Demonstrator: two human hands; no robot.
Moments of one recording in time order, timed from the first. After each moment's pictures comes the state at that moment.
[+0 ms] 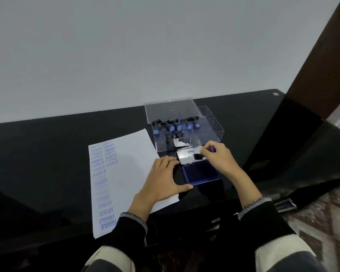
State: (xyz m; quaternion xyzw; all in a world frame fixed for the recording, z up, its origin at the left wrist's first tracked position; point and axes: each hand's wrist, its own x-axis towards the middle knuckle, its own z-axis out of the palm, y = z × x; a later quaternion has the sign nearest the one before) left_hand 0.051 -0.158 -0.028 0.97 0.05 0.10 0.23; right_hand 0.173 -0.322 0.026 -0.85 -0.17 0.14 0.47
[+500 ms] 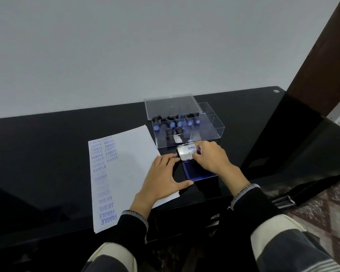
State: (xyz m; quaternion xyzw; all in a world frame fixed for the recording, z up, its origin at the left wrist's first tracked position) left_hand 0.047 -0.163 -0.036 0.97 0.06 0.12 0.22; right_hand 0.161 -0.305 0.029 -0.94 -0.29 0.05 0.18
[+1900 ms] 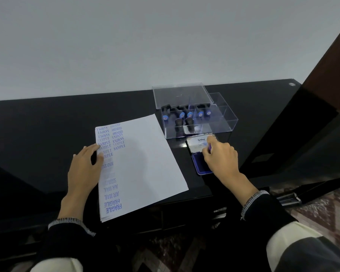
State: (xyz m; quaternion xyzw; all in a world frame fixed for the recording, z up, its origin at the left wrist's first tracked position) left_hand -0.060 -0.013 -0.032 0.87 0.37 0.21 0.24; right_hand 0.141 -0.301 -0.003 -0.95 -0.25 -0.09 0.15
